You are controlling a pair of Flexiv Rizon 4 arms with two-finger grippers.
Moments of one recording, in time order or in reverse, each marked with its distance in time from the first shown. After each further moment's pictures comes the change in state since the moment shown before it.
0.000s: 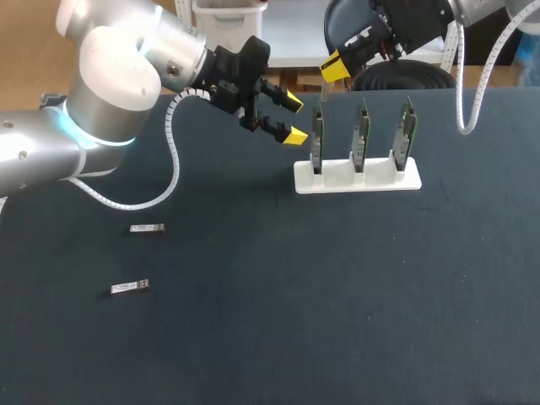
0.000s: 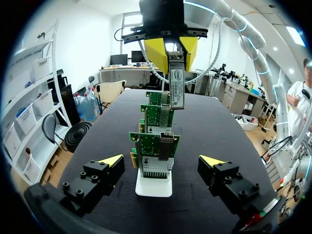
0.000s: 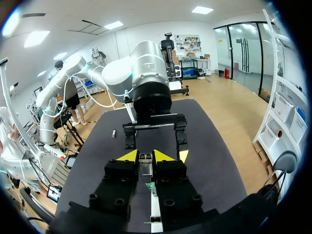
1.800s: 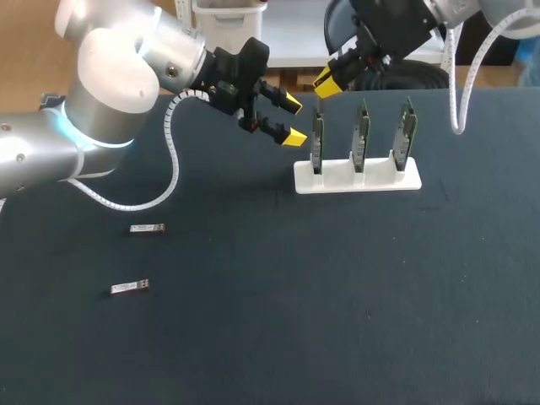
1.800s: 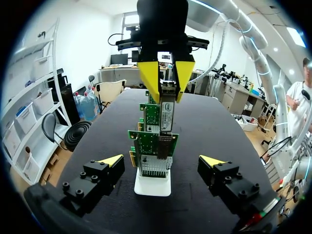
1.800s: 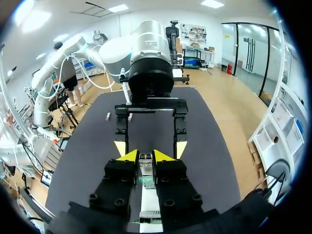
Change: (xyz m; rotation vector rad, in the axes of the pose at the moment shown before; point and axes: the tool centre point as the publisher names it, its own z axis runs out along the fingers) left arm 0.001 -0.002 -0.001 0.001 0.000 -0.006; right arm 0.022 -0.010 0.021 0.022 0.138 -0.075
